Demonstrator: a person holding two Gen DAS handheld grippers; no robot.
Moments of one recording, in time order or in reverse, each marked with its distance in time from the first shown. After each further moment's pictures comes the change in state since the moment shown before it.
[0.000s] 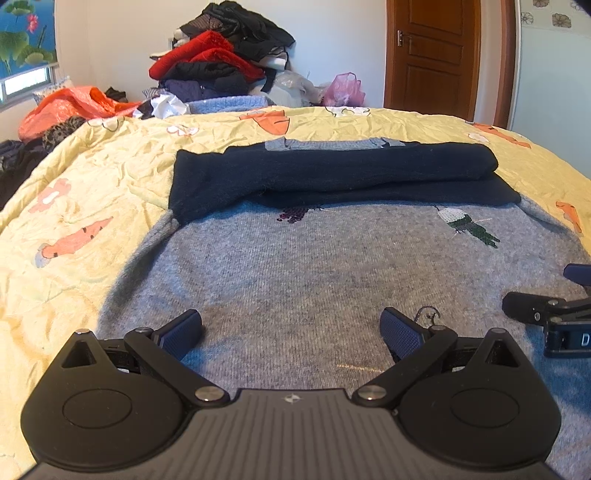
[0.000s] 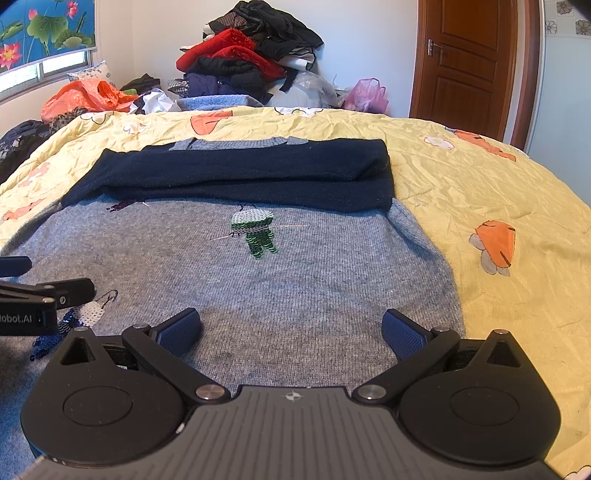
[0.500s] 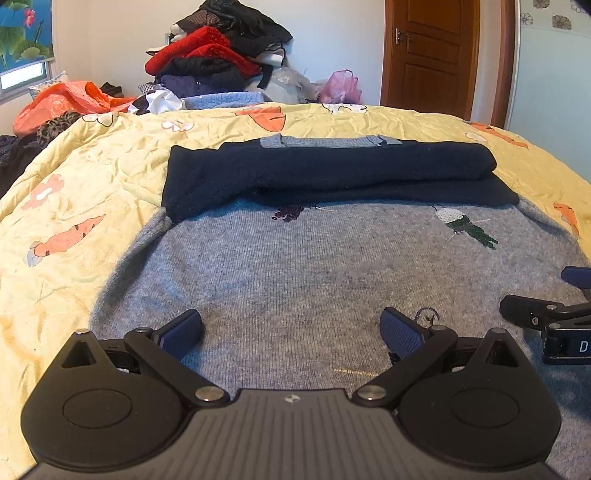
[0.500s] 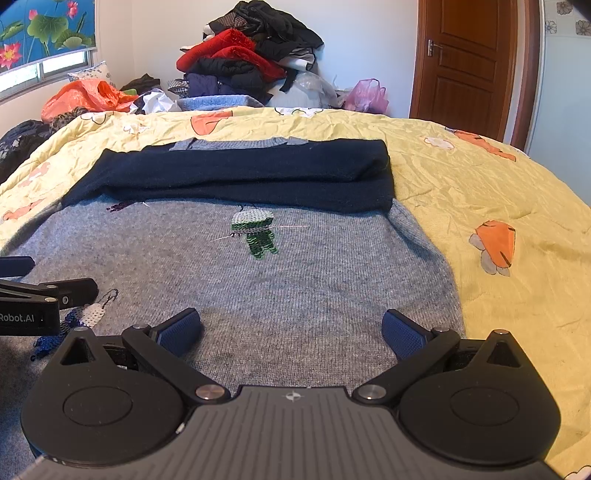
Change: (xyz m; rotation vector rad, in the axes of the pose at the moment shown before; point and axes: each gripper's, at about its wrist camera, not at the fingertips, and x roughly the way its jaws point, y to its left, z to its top) left arm 0.006 0.002 0.004 -0.014 0.019 -0.023; right arm -0.001 0.001 -0.001 -0.001 -0.001 -0.002
